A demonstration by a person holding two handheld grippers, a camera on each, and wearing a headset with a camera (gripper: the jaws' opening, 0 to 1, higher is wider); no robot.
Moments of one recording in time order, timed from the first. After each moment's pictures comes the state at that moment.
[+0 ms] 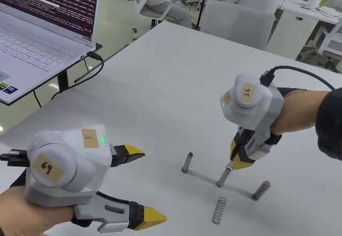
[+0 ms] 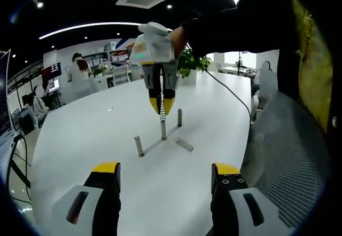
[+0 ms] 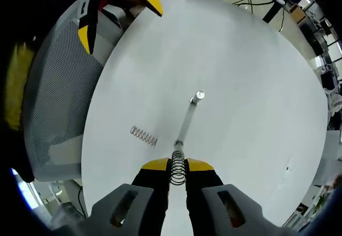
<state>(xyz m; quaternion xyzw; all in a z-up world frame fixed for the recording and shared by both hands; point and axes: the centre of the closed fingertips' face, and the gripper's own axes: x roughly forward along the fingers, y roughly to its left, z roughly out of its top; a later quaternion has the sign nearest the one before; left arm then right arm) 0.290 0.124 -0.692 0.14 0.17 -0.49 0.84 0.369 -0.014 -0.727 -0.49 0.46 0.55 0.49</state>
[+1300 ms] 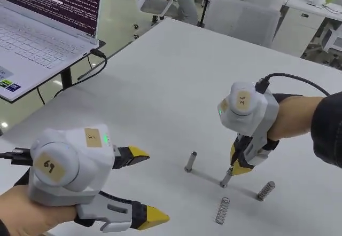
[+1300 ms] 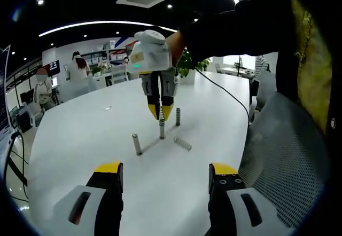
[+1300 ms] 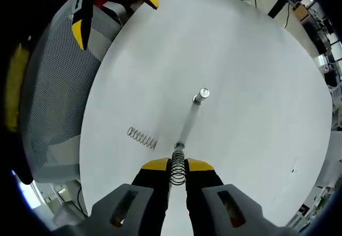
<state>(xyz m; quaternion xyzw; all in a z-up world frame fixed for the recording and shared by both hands) 0.288 0.123 -0.695 0.13 0.18 -0.50 0.84 0.368 -0.013 -0.748 -0.49 0.47 0.55 0.48</state>
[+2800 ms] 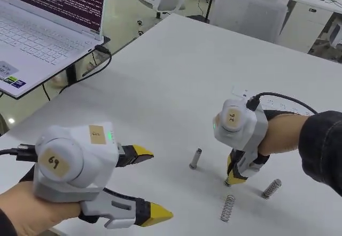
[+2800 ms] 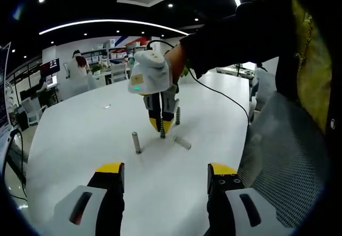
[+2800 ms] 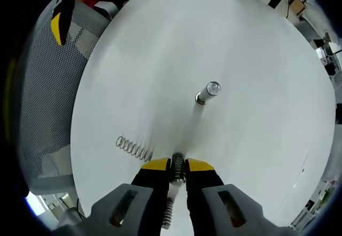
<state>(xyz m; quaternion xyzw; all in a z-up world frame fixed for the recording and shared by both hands) 0.288 0.123 -0.698 0.12 0.18 -0.50 0.84 0.367 -0.008 -0.787 -0.48 0.48 0.54 0.49</state>
